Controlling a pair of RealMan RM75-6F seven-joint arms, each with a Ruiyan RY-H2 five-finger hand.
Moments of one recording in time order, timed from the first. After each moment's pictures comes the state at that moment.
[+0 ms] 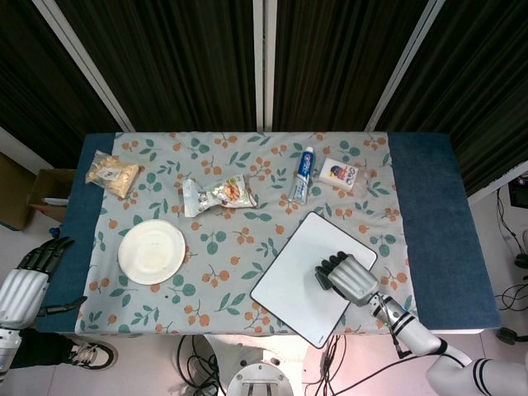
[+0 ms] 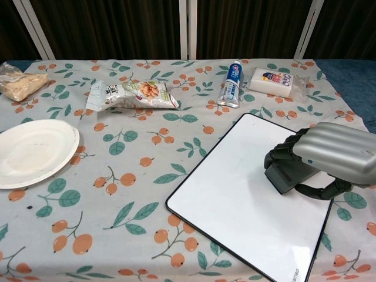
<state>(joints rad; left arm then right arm) -0.07 -1.19 0.05 -1.32 1.67 1.57 -0.20 0.55 -1.48 -0.11 -1.41 -1.62 1.05 -0.30</state>
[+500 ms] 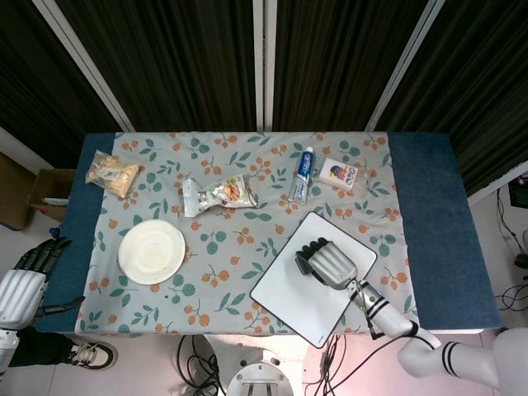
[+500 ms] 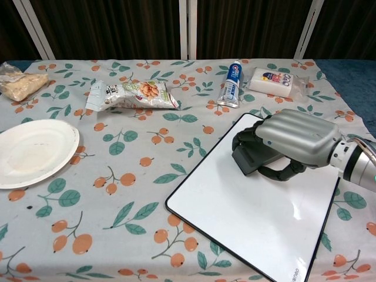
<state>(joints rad) -0.06 -1.18 0.05 -1.33 1.66 1.57 -0.20 0.61 -1.64 -0.01 -1.29 -1.58 0.99 -0.26</state>
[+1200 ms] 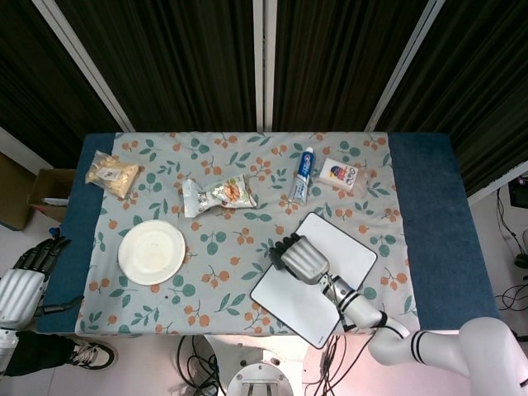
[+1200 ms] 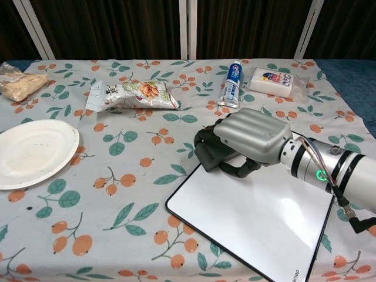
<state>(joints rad) -0.06 -1.18 0.05 -1.33 1.65 1.57 -0.20 0.69 -1.77 0.03 -1.23 -1.54 0.93 -0.31</state>
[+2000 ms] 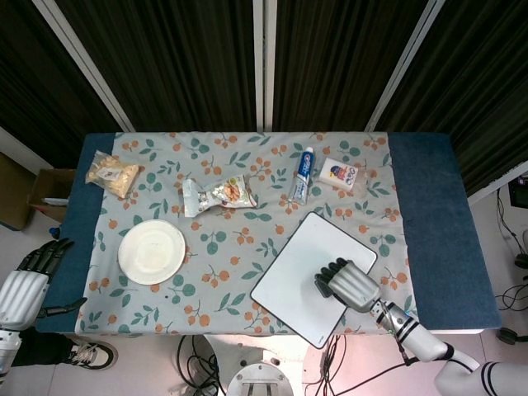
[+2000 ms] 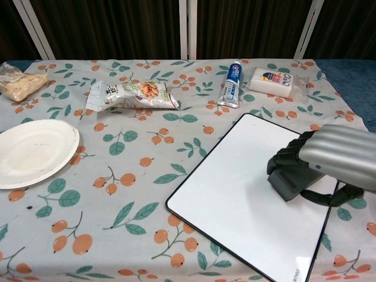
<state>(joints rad) -0.06 -1.18 0.06 -1.34 1.66 1.57 -0.18 0.55 -1.43 -0.16 -1.46 -1.67 1.11 -0.27</state>
